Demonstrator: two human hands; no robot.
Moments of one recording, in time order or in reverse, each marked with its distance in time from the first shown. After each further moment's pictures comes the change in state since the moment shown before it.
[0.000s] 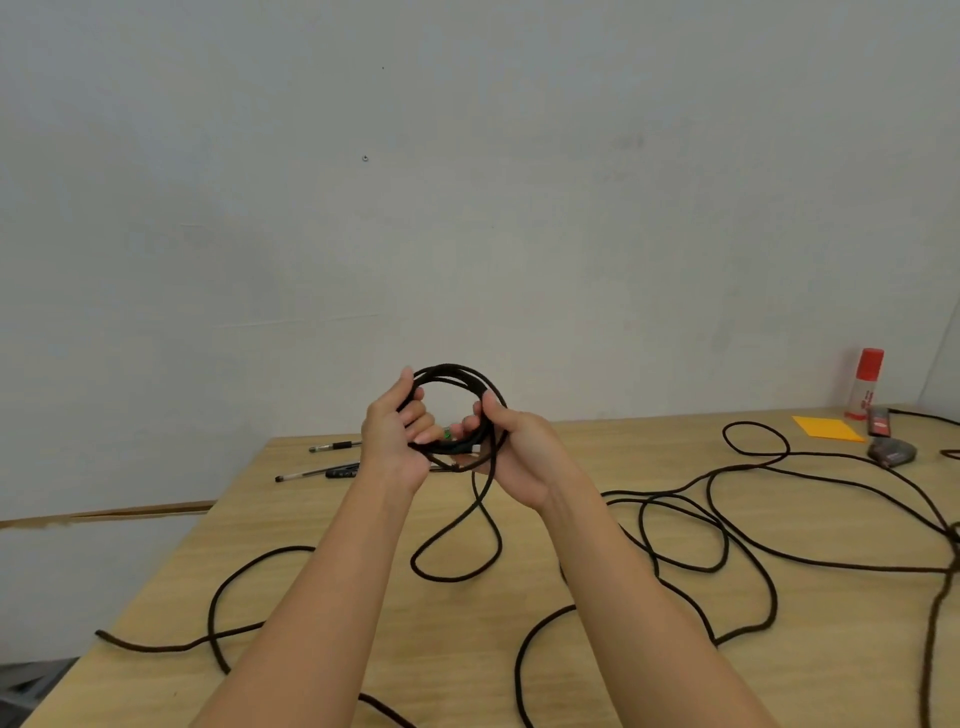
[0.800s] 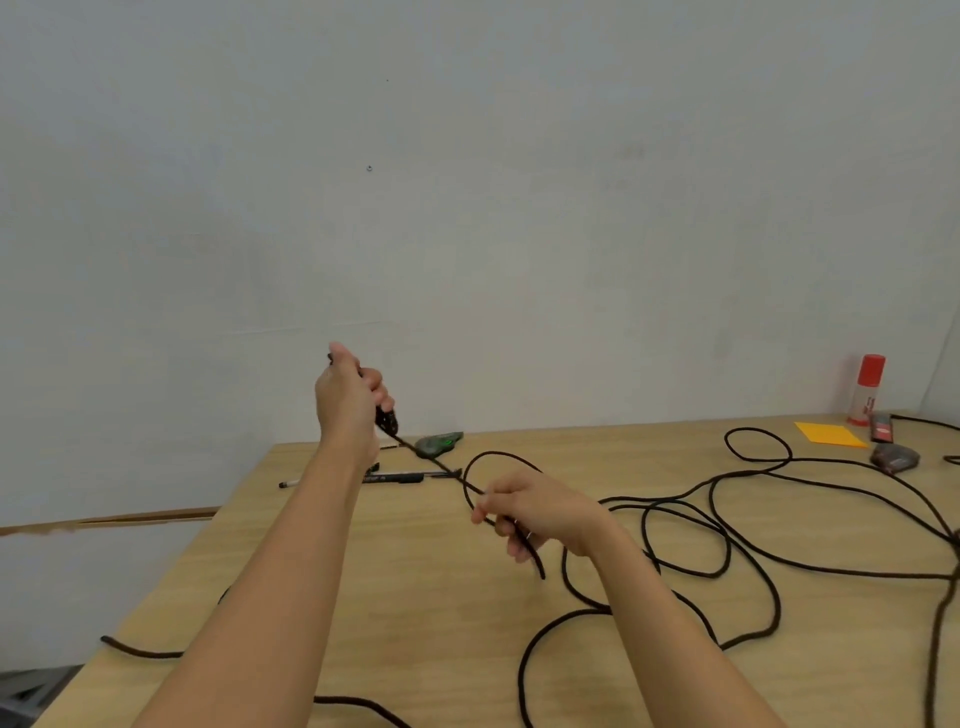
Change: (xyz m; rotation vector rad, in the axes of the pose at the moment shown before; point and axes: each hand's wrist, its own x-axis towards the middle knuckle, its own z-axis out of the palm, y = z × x) left_hand 0.011 0.042 0.000 0.354 0.198 0.348; right_hand -0.029 0.008 -0.028 -1.107 -0.119 0.190
